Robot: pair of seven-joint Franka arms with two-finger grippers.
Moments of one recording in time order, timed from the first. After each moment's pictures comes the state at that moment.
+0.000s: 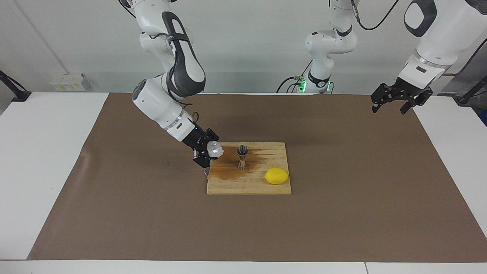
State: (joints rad) left arm -0.03 0.02 0.00 -1.55 -0.03 1.57 0.08; right arm 0.13 0.20 0.12 -1.97 0.89 2.39 -1.74
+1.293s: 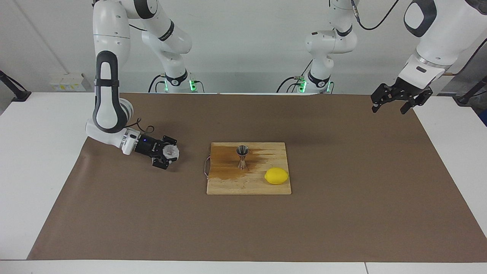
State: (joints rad) left arm -0.03 0.02 0.00 -1.55 -0.03 1.57 0.08; right arm -0.32 0.36 0.12 -2.15 1.20 1.96 -2.48
